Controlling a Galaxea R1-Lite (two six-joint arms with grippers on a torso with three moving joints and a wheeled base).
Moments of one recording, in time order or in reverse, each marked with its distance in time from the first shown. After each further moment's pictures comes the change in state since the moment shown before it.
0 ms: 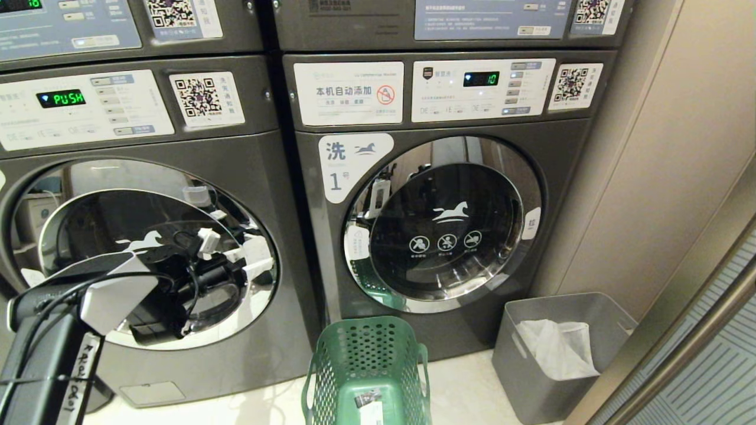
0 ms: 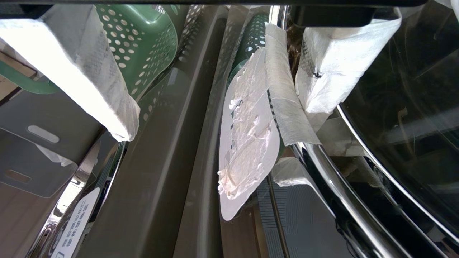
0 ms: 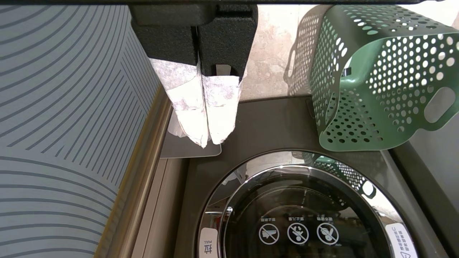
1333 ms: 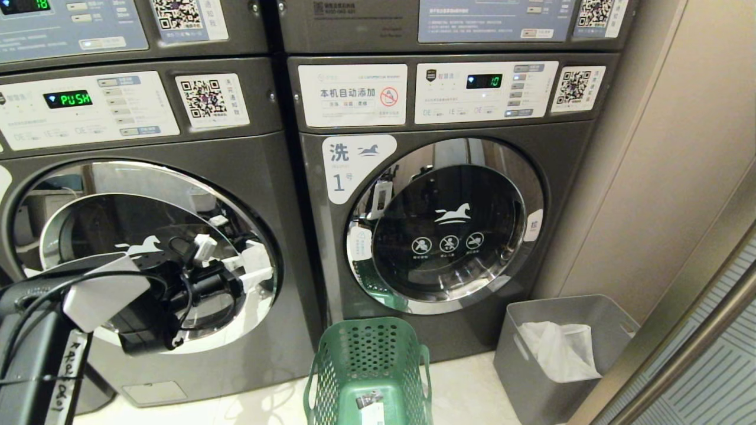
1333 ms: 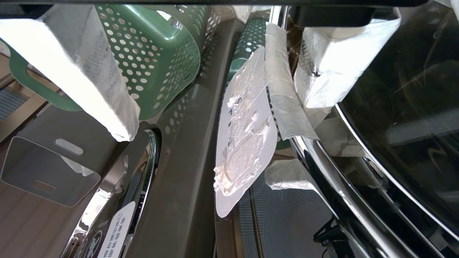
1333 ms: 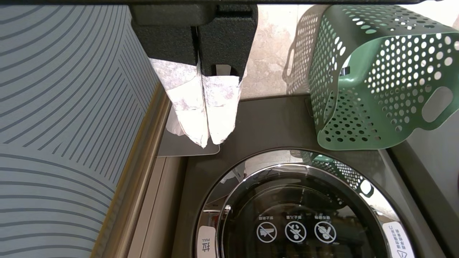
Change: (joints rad) left arm 0.001 -0.057 0.147 -0.070 -0.040 0.004; right arm 0.000 0.000 0.000 0.000 0.000 0.000
